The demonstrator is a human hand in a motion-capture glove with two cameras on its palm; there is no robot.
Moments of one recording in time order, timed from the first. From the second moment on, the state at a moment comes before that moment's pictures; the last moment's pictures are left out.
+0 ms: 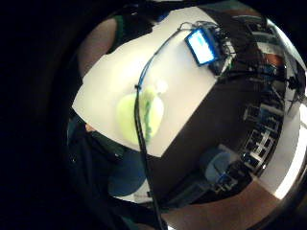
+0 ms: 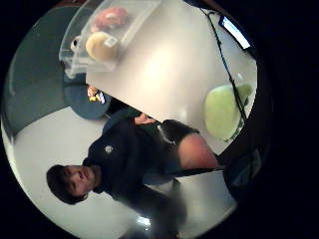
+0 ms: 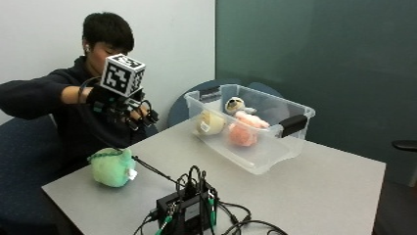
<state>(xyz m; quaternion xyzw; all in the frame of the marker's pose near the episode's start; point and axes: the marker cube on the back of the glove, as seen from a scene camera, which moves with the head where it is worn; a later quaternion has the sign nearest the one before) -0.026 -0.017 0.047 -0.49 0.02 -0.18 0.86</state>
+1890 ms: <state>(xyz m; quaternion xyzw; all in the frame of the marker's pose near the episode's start) 0.025 0.015 0.132 -0.30 -0.17 -0.14 0.93</state>
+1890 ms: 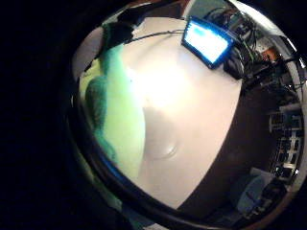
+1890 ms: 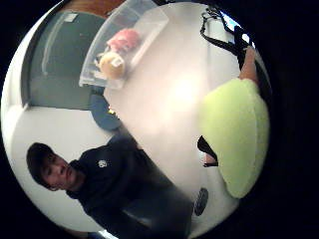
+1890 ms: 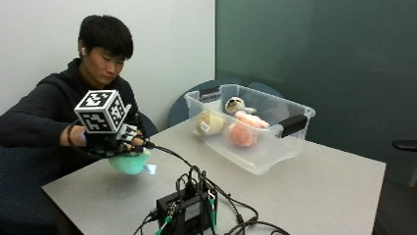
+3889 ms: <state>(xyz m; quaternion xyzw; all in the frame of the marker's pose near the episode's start) -0.253 -0.160 0.088 -0.21 -0.25 -0.17 0.93</state>
